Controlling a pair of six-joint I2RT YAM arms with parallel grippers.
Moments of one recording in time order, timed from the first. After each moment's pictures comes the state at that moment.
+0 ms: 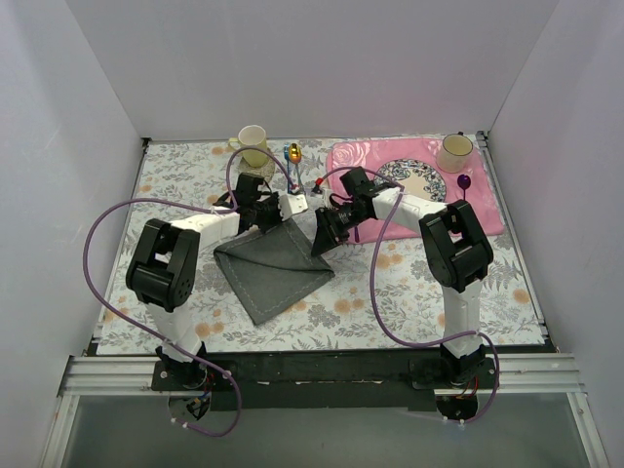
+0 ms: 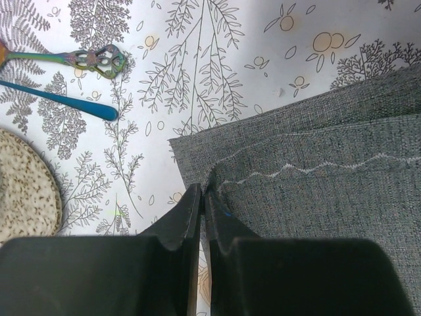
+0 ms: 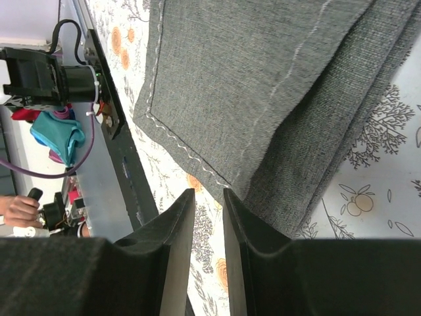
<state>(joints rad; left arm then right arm) -0.36 1.81 1.09 -0.07 0.40 0.90 0.54 2.03 1.41 -0.50 -0.97 0.08</state>
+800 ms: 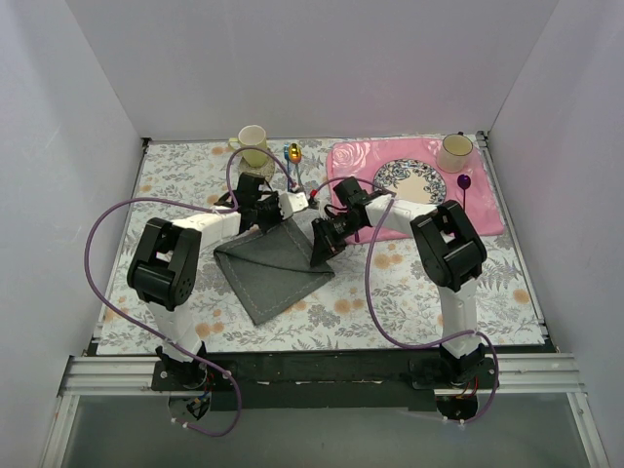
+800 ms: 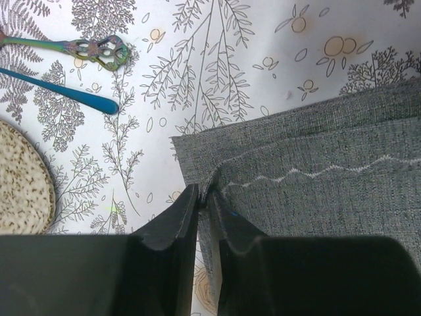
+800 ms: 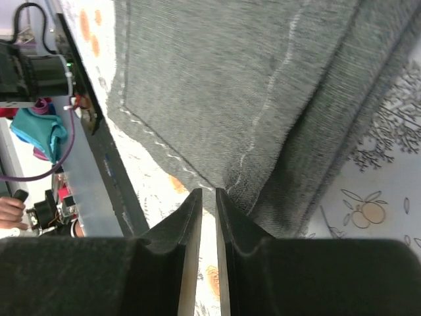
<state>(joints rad) -0.36 1.83 1.10 -0.06 0.38 0.86 0.58 2.06 1.38 -0.47 -0.93 0.08</state>
